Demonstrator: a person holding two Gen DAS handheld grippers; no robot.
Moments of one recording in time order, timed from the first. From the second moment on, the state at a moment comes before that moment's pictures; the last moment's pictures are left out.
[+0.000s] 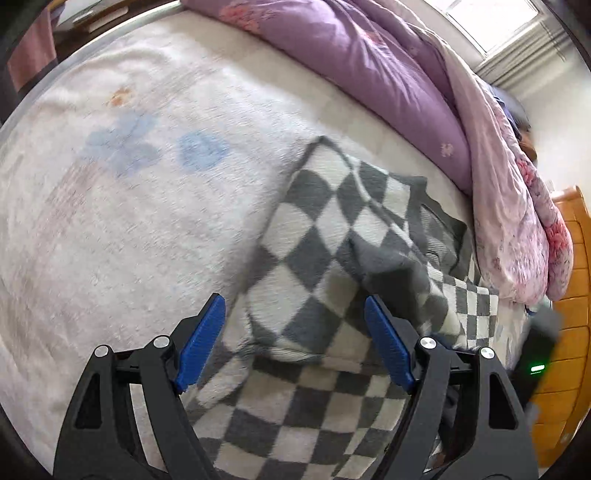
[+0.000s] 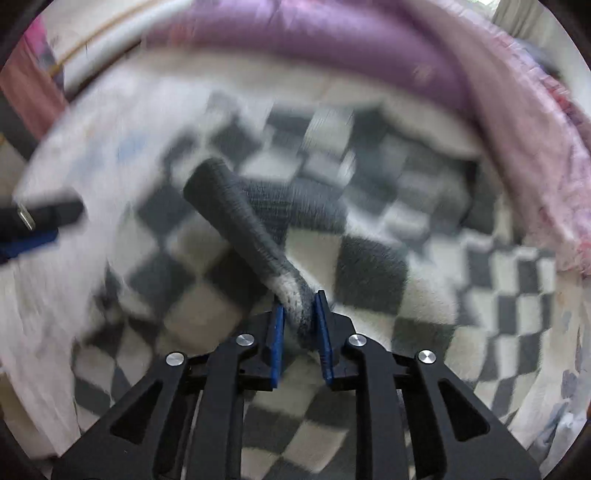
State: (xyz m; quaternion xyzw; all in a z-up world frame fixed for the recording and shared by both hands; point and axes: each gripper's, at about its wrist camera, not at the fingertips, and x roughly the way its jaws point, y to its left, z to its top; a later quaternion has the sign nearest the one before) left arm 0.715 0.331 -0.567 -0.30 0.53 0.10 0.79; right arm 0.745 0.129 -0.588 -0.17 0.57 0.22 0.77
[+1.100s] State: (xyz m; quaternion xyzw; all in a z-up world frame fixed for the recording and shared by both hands) left arm 0.810 0.258 -0.595 -0.30 0.54 -0.02 0.78; right arm 0.848 -0.159 -0.583 0.16 0.64 0.02 0.75
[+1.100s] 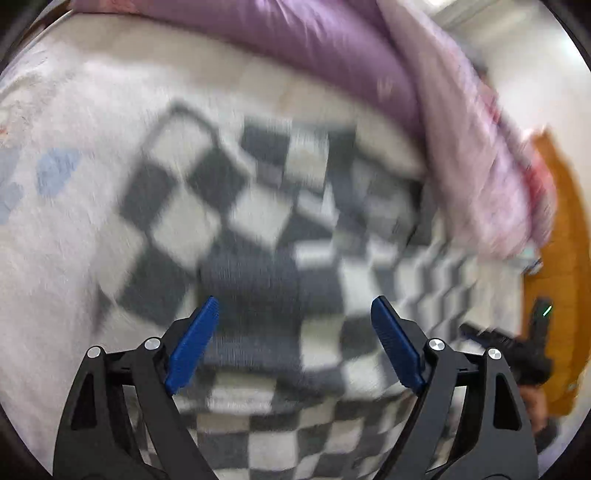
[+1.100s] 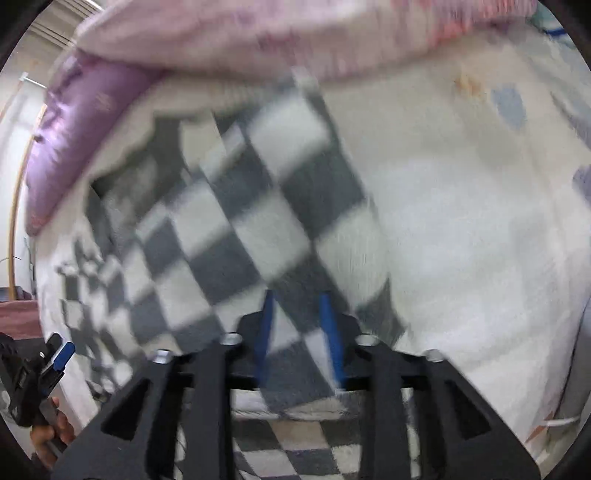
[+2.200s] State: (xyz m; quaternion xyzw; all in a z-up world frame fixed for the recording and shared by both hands) left arm 0.944 0.311 -0.649 -0.15 0.59 0.07 0.79; right arm 0.965 -0.178 -0.637 0.19 0.61 0.03 0.76
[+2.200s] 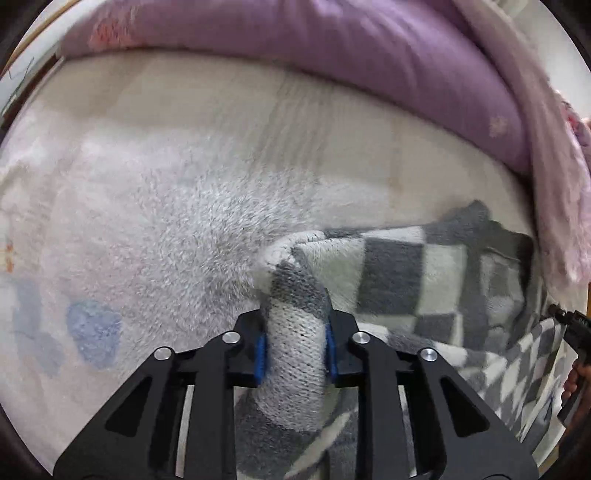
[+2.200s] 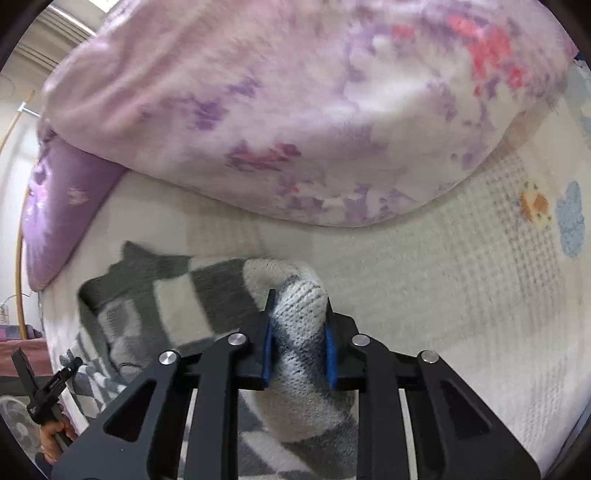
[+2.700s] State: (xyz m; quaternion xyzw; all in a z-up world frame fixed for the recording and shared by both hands) left arm 0.805 0.287 -0.509 -0.18 0.47 0.03 0.86; right arm 0.828 -0.198 -0.484 0.21 0.49 0.09 0.84
